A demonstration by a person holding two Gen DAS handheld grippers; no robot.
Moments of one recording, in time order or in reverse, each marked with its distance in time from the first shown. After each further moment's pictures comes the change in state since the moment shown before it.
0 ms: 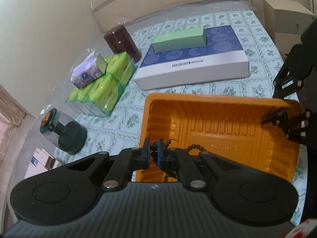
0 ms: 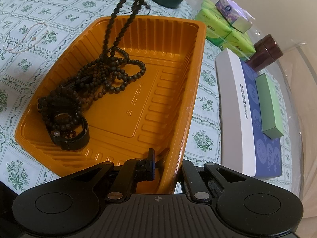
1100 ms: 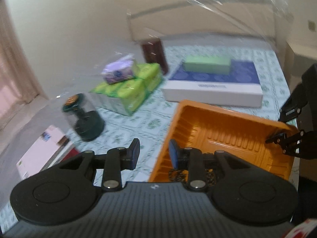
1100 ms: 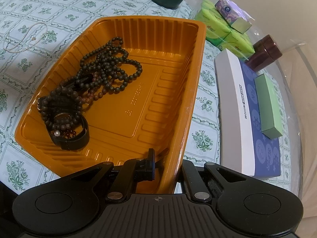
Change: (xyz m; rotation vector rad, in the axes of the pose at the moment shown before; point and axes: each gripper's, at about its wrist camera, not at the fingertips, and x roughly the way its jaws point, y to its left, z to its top) left arm -0.067 0.052 -0.049 -0.282 -0.143 0.067; right arm -0.001 -0.001 -0.001 0.001 -0.001 -0.005
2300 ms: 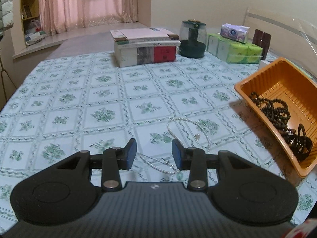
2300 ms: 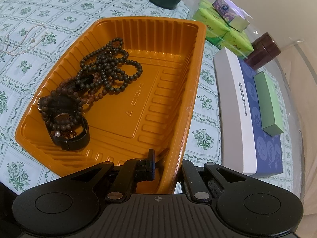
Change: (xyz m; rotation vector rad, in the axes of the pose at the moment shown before) left arm -0.078 0.031 -0.246 -0.629 0.124 0.359; right arm -0.002 0.000 0.000 0.014 -0.003 0.005
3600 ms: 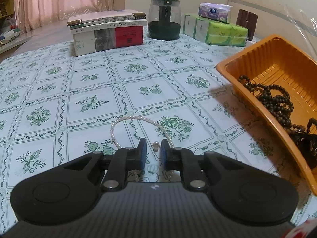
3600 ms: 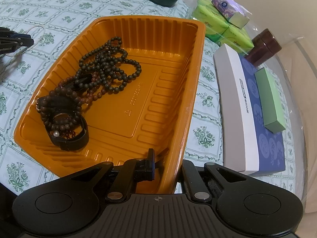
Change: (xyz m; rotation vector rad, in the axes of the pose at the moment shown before) left arm 0.096 -0.058 0.004 0.054 0.053 -0.099; right arm 0.004 -0.004 -0.002 0.015 0.005 0.010
